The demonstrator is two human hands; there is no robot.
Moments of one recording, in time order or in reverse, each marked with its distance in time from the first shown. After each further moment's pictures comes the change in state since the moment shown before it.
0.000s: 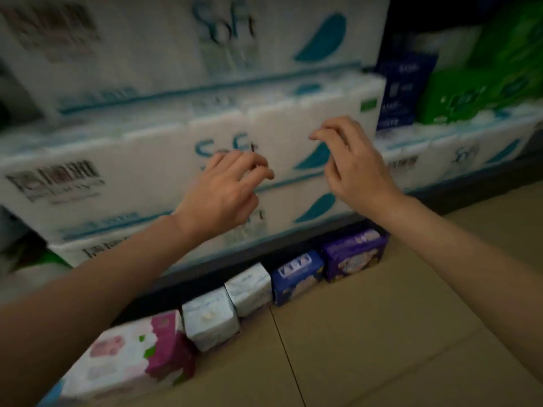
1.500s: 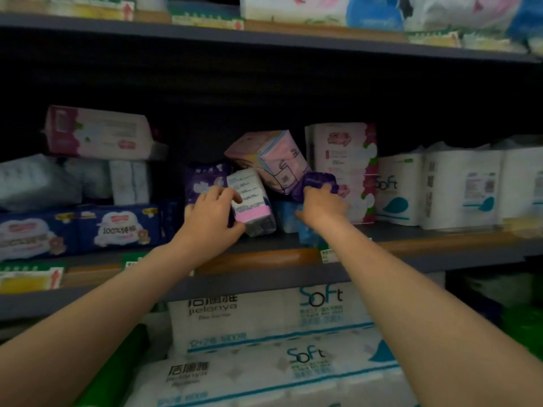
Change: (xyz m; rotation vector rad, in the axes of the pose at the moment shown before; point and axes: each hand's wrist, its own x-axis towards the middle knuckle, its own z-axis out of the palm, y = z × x) left_hand 0.124 -0.188 -0.250 0.115 0.066 -0.725; right_hand 0.388 -0.059 -0.019 -0.178 -0.302 0.541
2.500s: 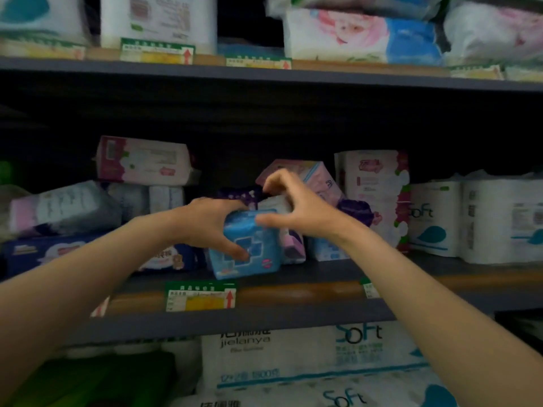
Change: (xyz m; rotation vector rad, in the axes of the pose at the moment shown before) left_hand 0.030 -0.054 -0.075 0.091 -0.416 0.112; right_hand -0.043 -0.075 -0.058 0.735 -0.065 -0.759
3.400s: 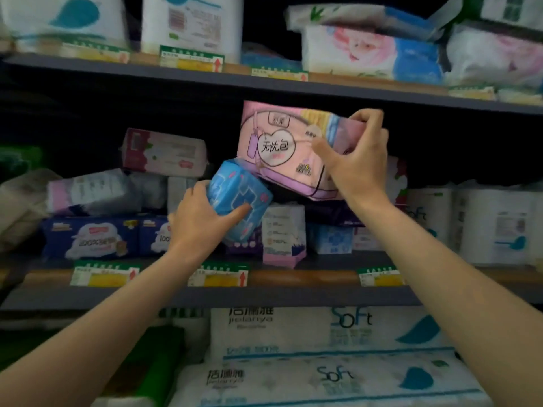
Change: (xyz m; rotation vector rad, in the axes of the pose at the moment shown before) left_hand -0.047 0.006 0.037 -0.507 0.825 -0.338; right_hand -0.014 -0.049 -0.035 -0.169 0.814 0.069
